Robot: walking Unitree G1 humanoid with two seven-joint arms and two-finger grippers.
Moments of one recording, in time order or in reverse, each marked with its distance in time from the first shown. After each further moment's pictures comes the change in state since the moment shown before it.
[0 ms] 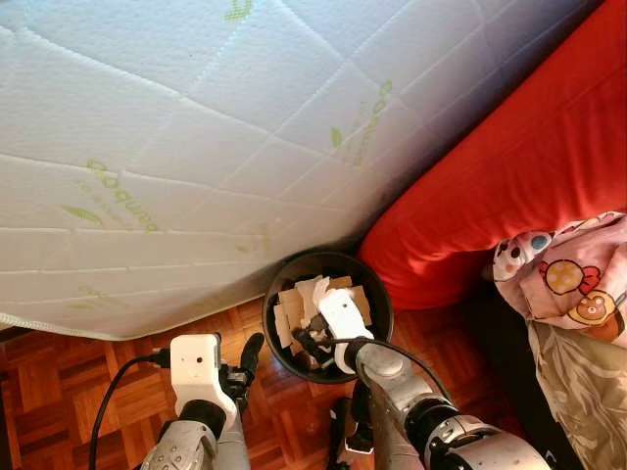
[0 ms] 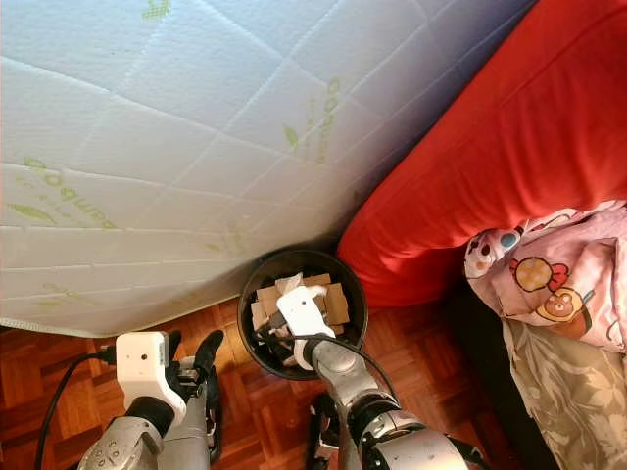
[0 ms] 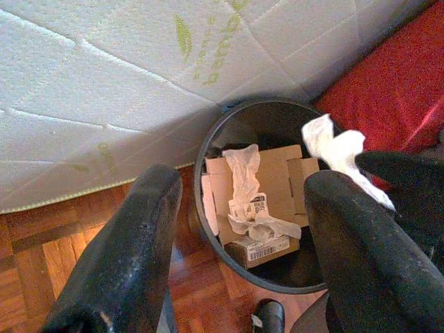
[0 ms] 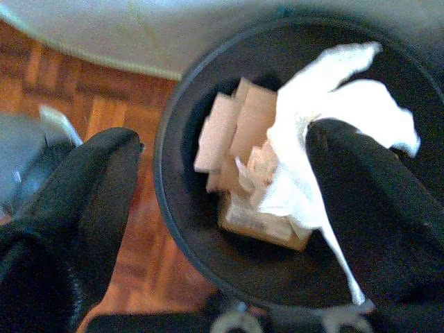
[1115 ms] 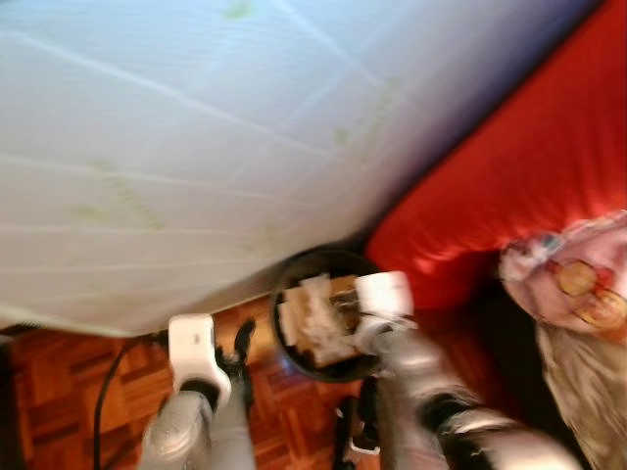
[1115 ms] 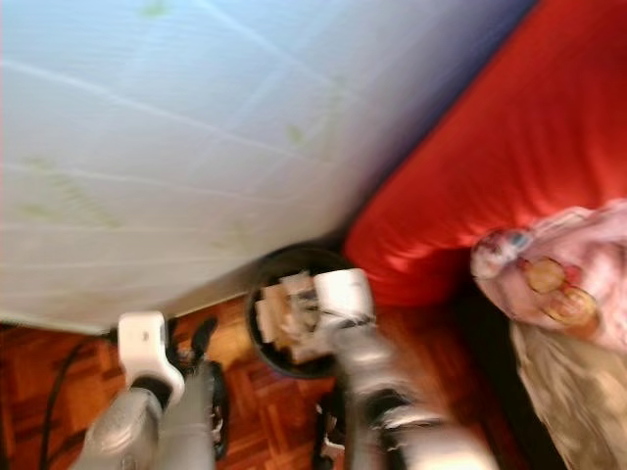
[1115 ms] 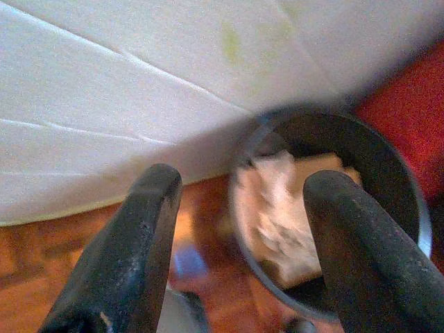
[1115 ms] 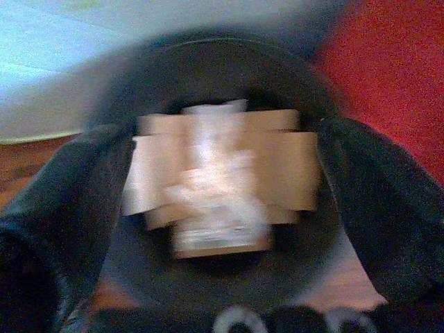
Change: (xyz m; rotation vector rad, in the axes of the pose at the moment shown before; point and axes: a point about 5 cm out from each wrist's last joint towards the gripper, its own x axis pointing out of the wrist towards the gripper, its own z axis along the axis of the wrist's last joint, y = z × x) left arm 0.036 0.026 0.001 0.035 -0.021 0.055; right arm -0.032 -0.086 -0.006 0.296 -0.110 -0.395
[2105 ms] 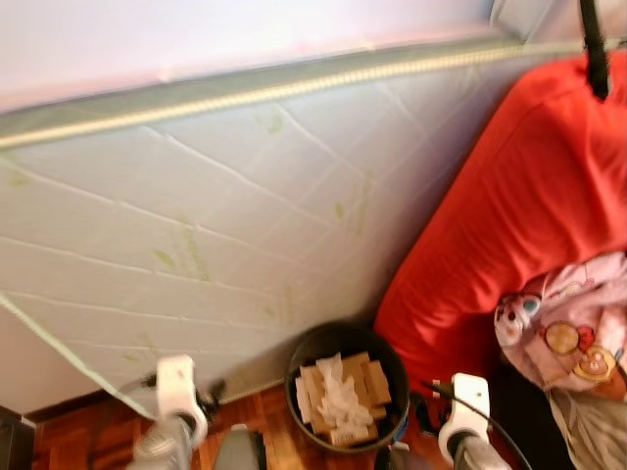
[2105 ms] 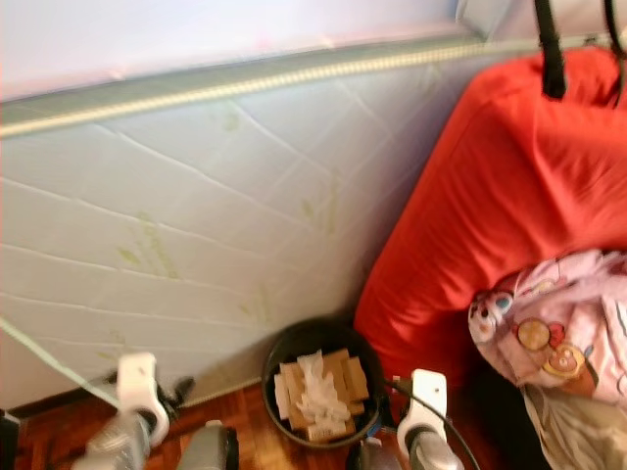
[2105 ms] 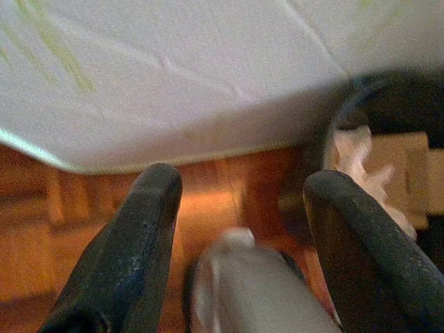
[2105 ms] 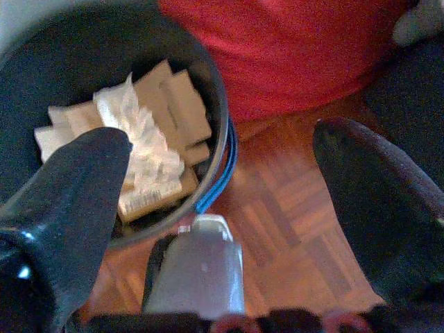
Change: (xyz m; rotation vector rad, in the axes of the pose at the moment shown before) left arm 0.016 0.051 -0.117 -0.054 0.489 0.139; right arm -0.084 -0.034 -0.144 0.243 0.342 -0.229
